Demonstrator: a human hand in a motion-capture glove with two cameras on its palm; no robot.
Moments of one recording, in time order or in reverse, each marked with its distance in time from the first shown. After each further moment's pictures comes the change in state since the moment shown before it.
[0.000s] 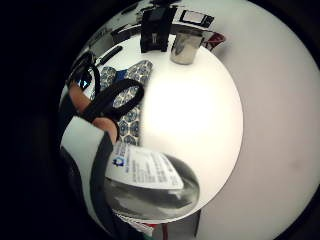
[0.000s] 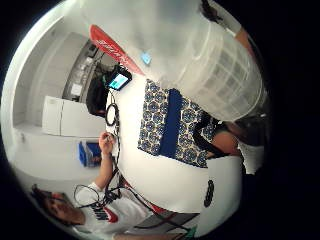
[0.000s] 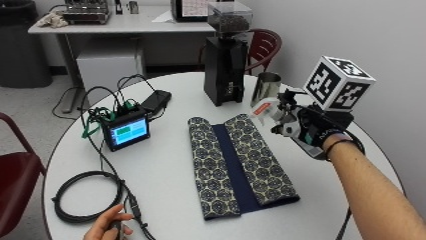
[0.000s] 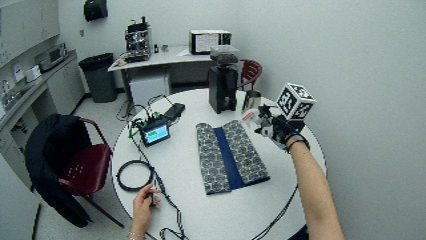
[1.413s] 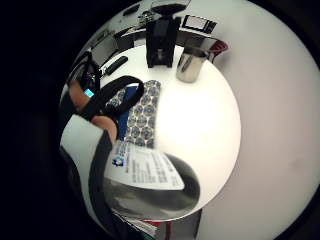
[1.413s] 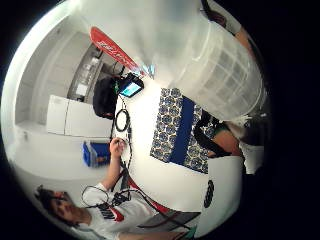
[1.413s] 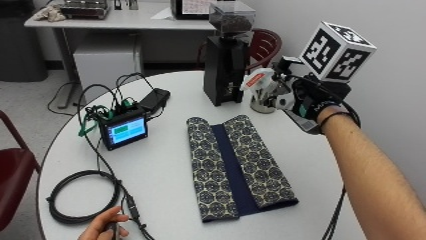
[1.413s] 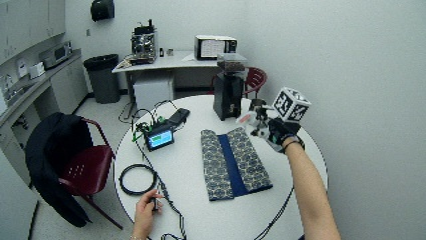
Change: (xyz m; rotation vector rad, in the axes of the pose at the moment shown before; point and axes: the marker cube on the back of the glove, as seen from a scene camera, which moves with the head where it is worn) arm -0.028 -0.026 -0.035 0.046 -0.022 -0.030
